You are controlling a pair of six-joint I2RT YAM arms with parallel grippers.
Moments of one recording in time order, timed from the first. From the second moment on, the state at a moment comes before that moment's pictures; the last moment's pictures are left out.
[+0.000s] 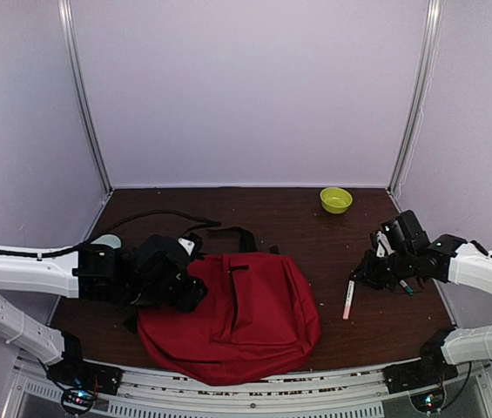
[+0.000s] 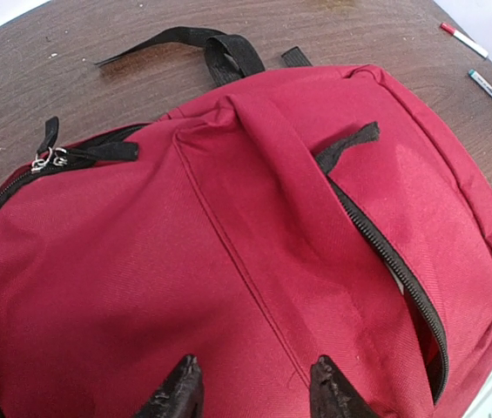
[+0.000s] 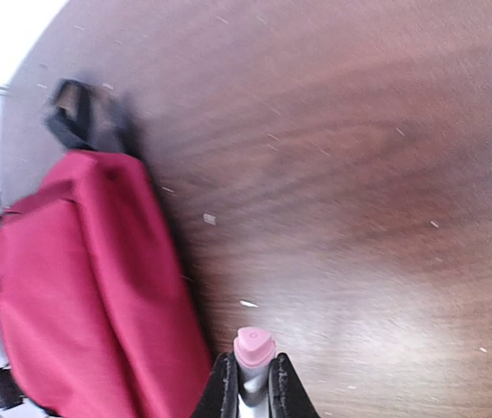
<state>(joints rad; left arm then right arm) -1.17 1.26 0.86 -0.47 -0.36 -0.63 0.50 1.04 0.65 -0.52 -0.14 0.81</state>
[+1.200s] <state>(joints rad) -1.17 1.26 0.86 0.15 0.20 -0.49 0.78 0.87 0.56 0.24 -0.08 1.04</state>
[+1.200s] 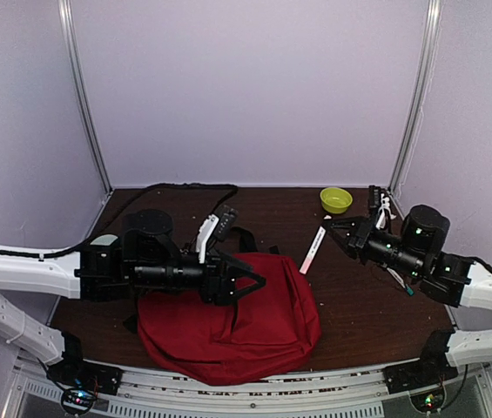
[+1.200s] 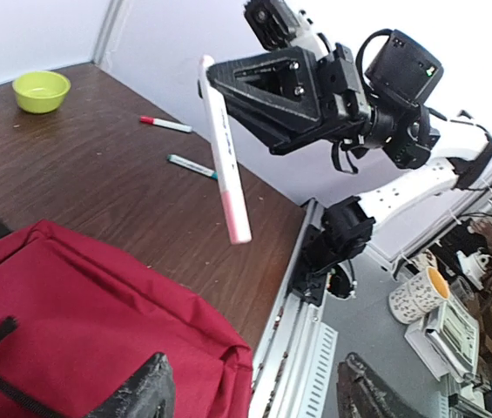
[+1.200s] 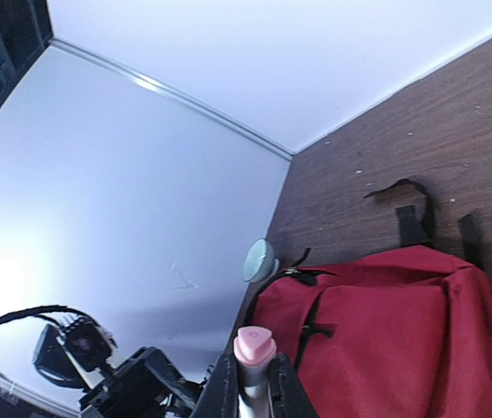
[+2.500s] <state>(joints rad) -1.17 1.38 0.86 0.36 0.34 -0.59 1.06 1.02 0.59 0.57 0.02 0.99</state>
